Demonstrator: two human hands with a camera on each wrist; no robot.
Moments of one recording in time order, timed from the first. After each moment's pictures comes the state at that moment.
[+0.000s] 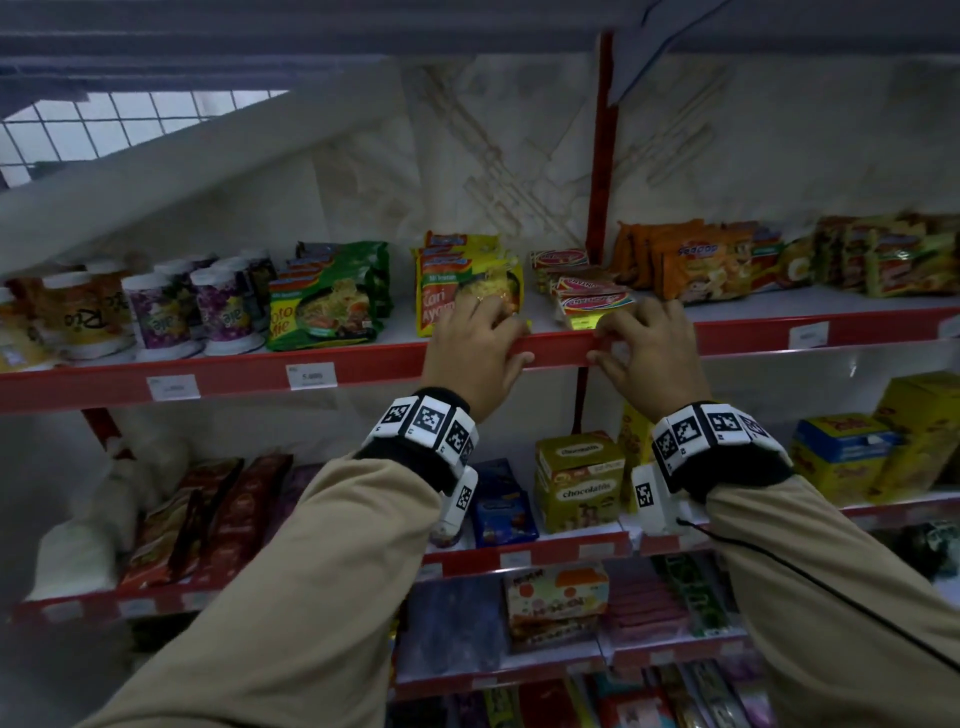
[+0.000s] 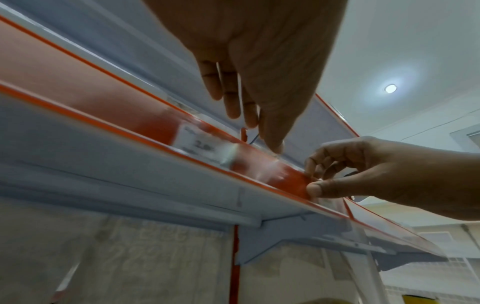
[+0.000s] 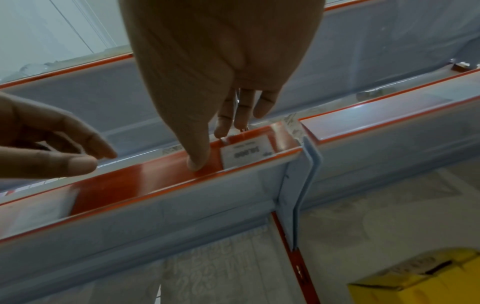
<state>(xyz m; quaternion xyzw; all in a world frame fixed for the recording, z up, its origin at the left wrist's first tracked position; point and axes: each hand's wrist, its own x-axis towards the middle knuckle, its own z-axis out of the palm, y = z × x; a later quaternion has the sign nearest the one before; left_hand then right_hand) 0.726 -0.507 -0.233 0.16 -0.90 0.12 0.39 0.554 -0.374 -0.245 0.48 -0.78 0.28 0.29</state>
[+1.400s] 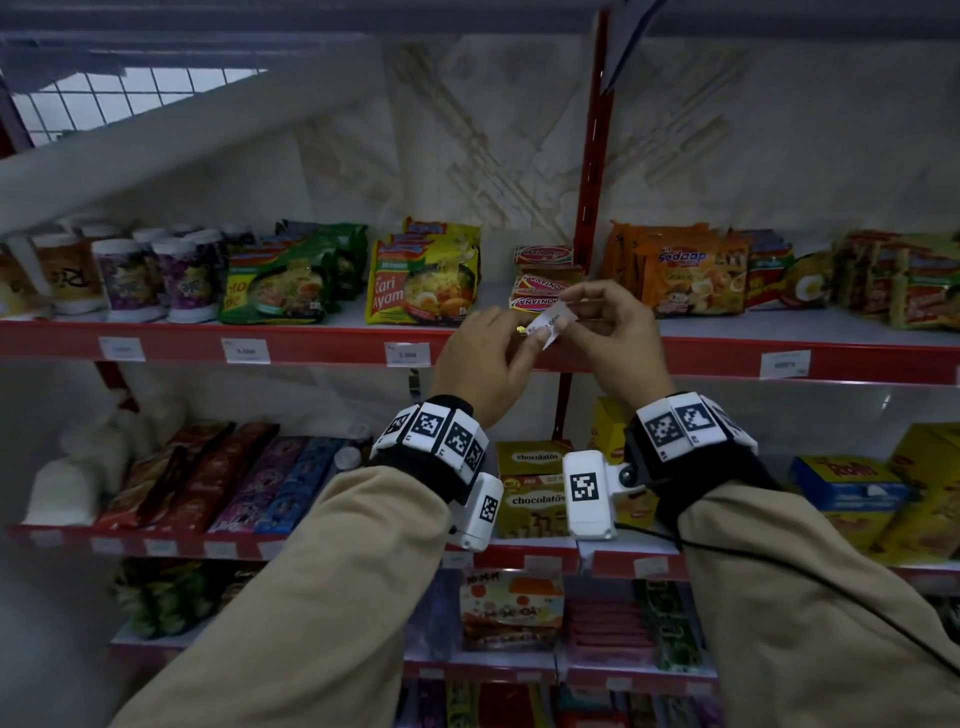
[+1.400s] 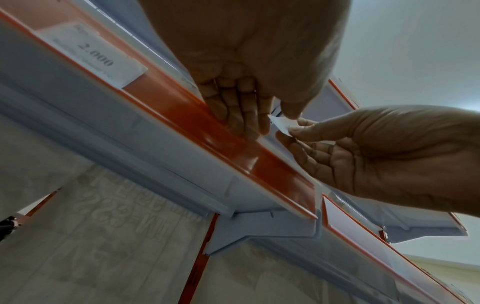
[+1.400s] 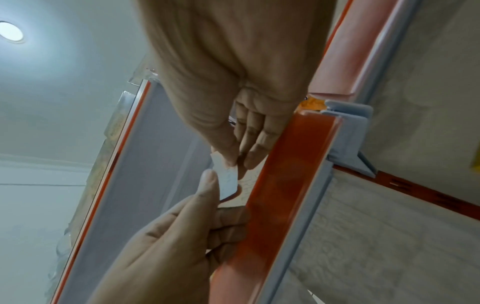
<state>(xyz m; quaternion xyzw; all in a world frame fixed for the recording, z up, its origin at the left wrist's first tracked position) 0.637 -0.451 -0.249 0.22 -0.86 -0.07 0.46 0.509 -0.365 -0.227 0.51 -0.56 0.66 -0.06</state>
